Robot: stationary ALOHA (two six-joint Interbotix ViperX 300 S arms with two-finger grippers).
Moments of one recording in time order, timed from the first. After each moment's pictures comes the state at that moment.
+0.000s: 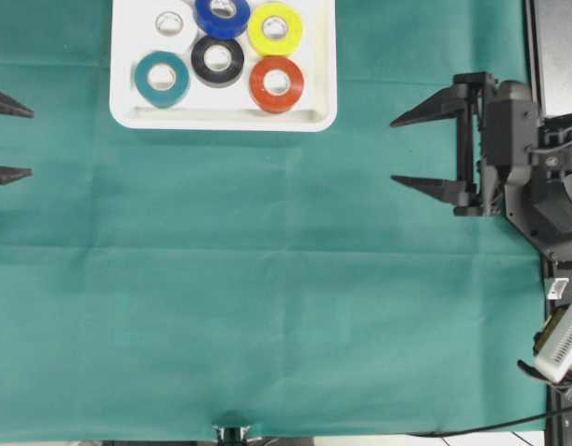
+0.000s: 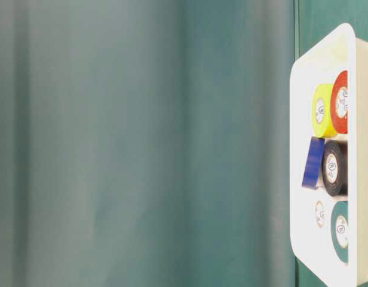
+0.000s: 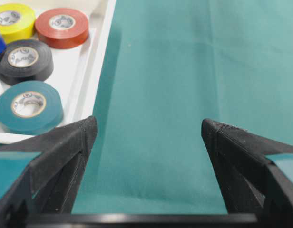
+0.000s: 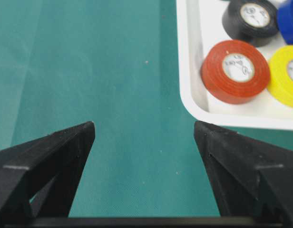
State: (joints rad) left arm 0.03 -1.09 1.38 -0.02 -0.03 -0.05; right arm -0.01 -0.79 1.23 -0.71 0.09 0.74
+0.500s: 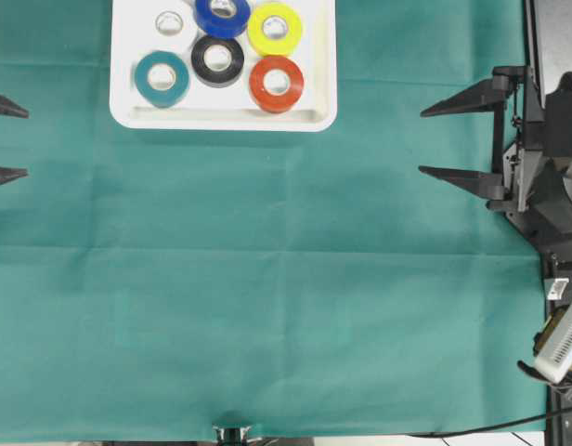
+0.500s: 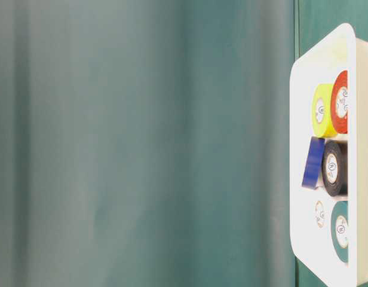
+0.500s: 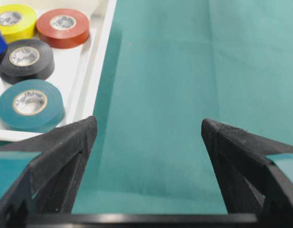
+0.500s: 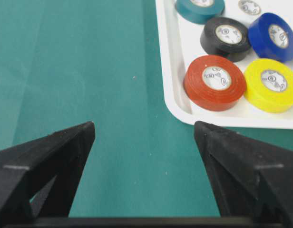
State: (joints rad) left arm 0.03 -1.11 1.39 -0.02 -0.02 -0.05; right arm -0.03 -1.03 1.34 -0.71 0.09 0.74
